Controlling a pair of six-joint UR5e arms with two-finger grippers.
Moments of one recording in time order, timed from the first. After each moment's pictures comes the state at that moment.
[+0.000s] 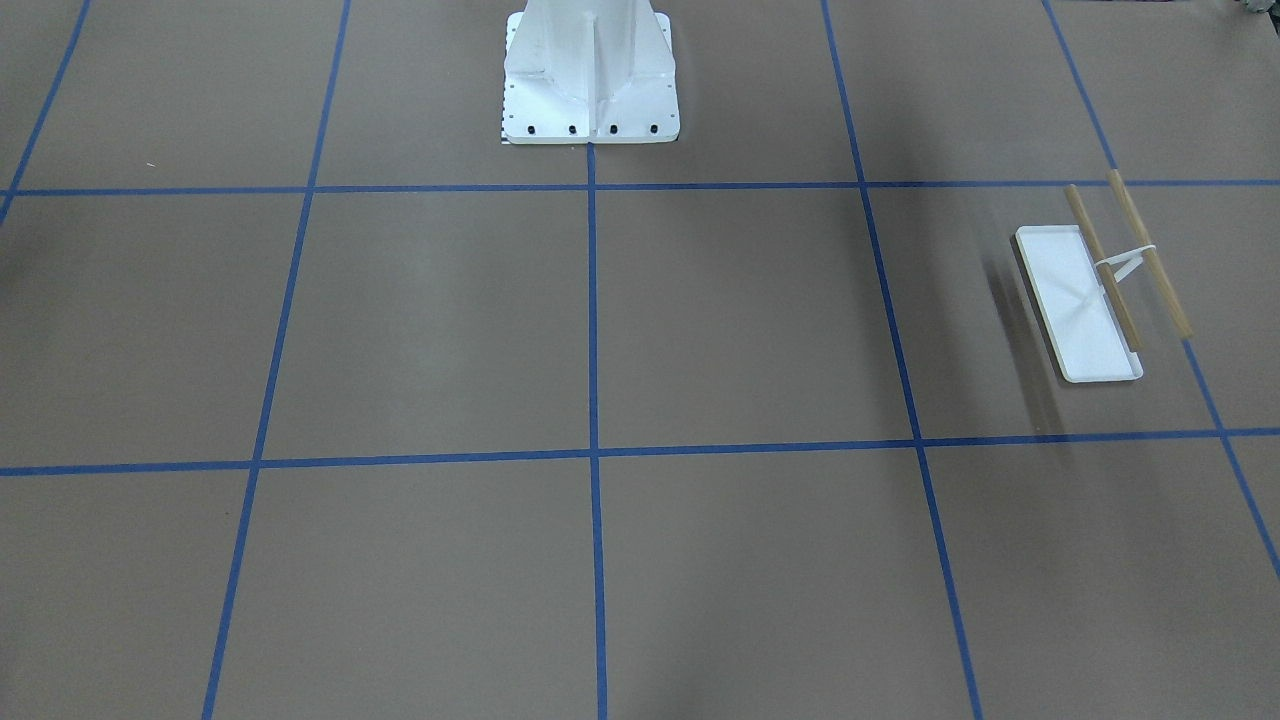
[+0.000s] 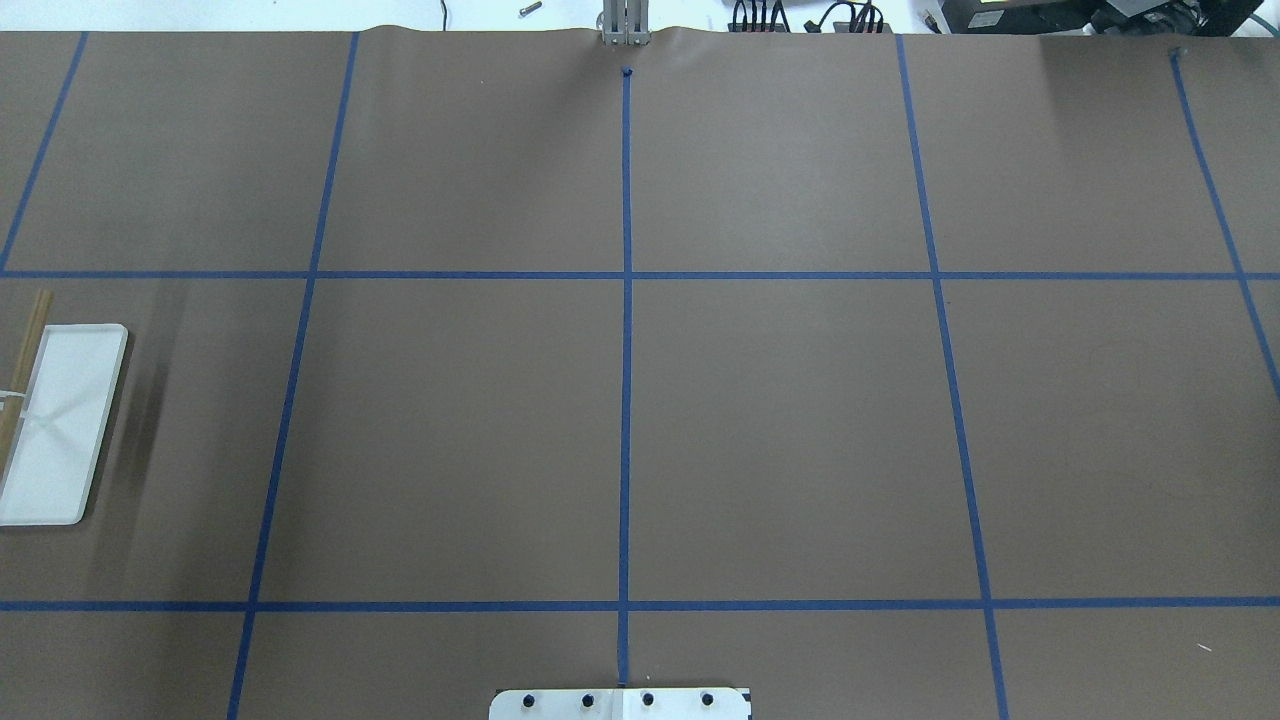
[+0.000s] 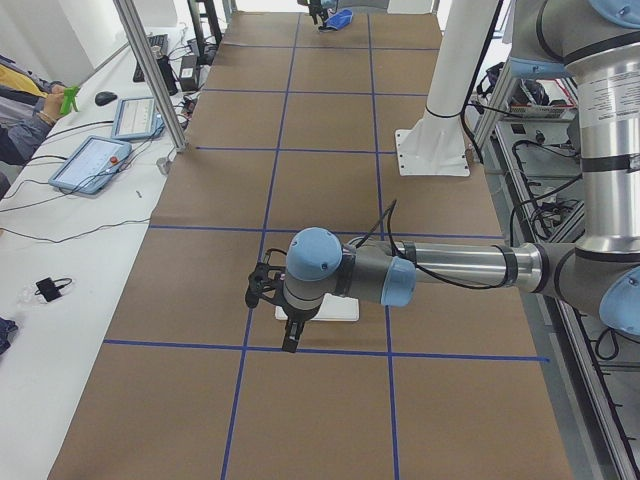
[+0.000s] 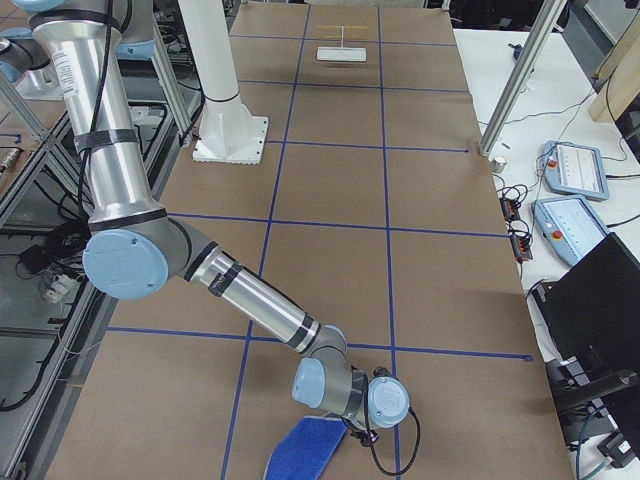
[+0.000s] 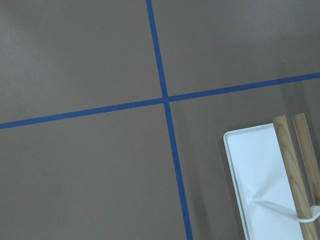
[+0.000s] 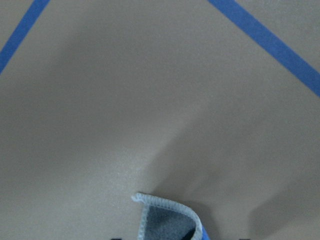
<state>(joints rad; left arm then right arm) -1.64 -1.39 -1.79 -1.73 -2.41 0.08 1.59 -1.35 0.75 -1.25 2.37 -0.94</state>
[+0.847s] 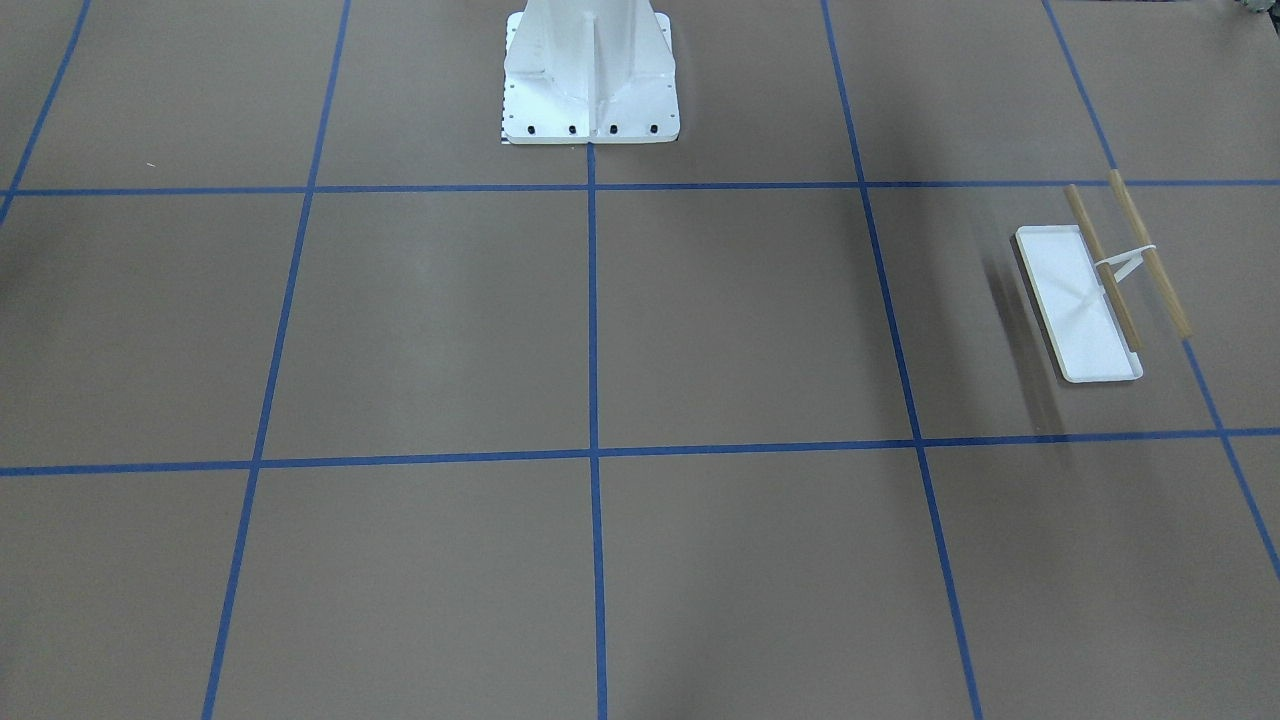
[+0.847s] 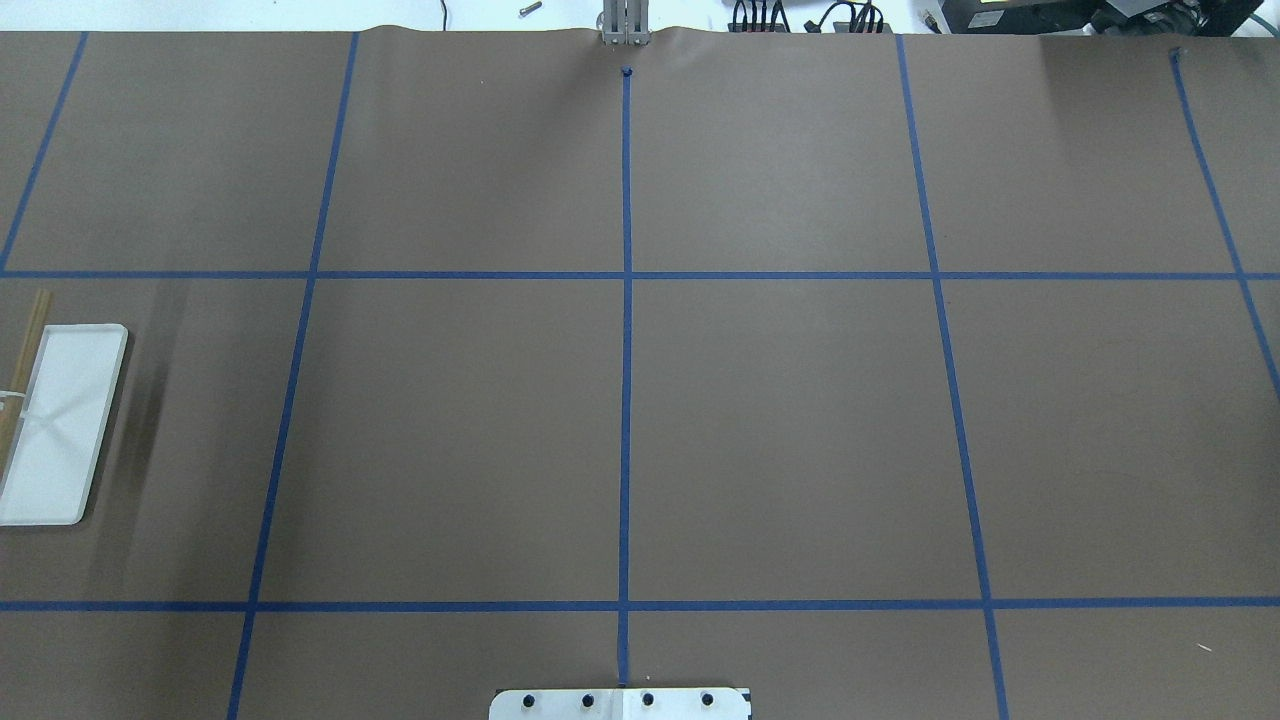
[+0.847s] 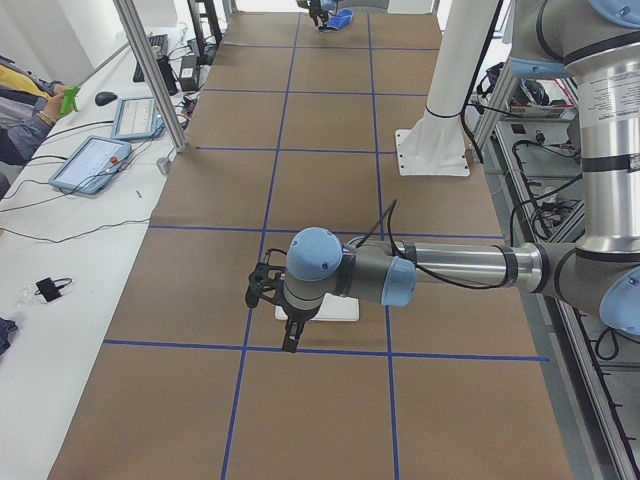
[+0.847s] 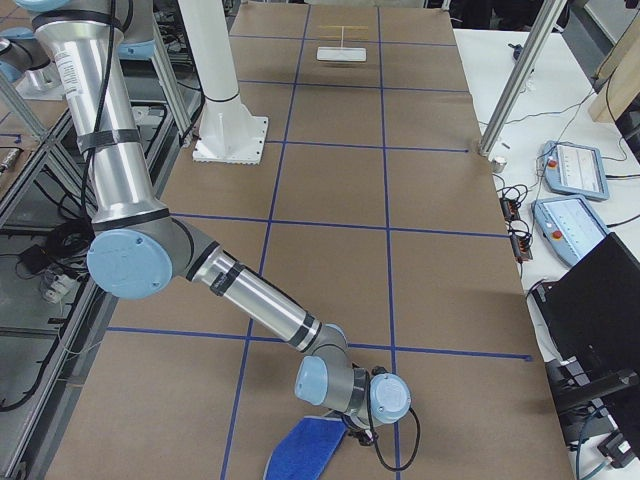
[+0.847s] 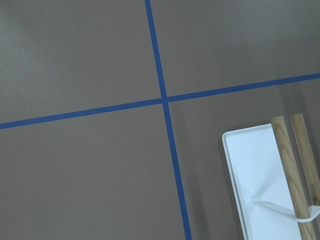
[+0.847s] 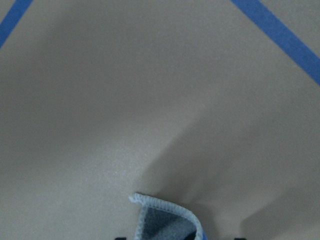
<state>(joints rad) -1.64 -1.39 -1.79 -1.73 -2.41 0.08 1.56 -1.34 0.74 -1.25 2.34 -0.95</state>
